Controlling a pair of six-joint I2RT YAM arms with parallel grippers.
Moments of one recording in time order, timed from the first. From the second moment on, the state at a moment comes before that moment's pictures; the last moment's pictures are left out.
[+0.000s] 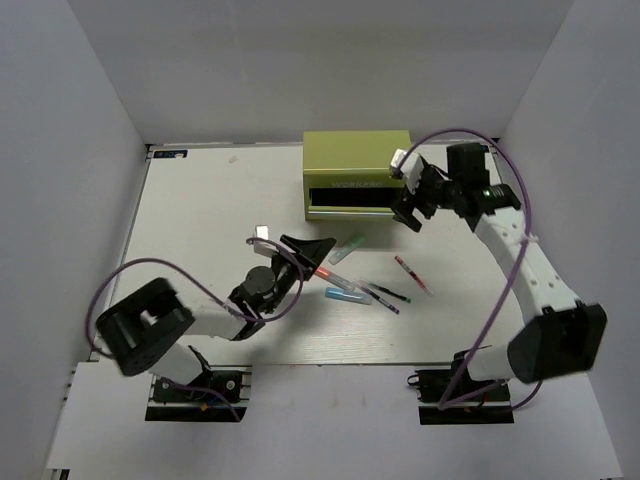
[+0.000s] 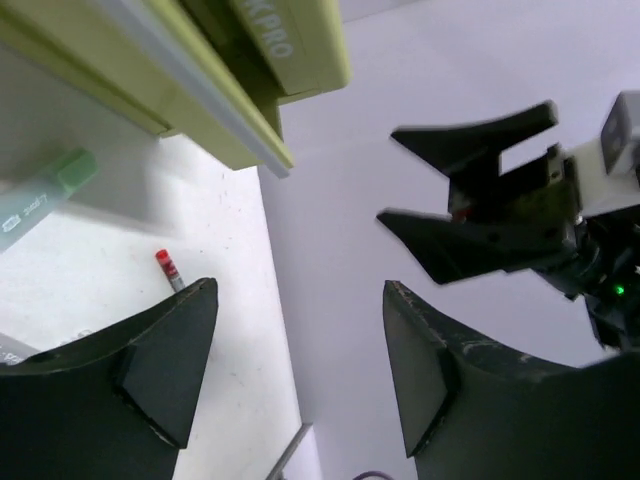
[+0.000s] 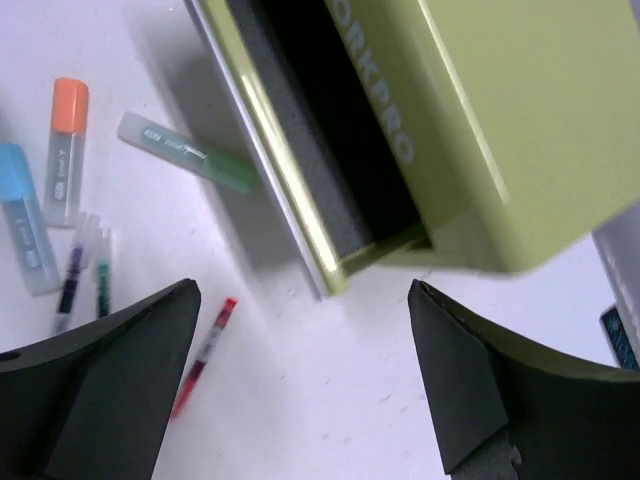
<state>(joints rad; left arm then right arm) -0.88 1.53 0.35 1.26 -0.30 -1.31 0.24 1.42 1.36 -0.67 -0.55 -0.84</state>
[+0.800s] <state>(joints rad) -0.86 1.34 0.83 -0.22 -0.27 -0.94 0.23 1.12 0.58 -0.41 -0.37 -0.61</state>
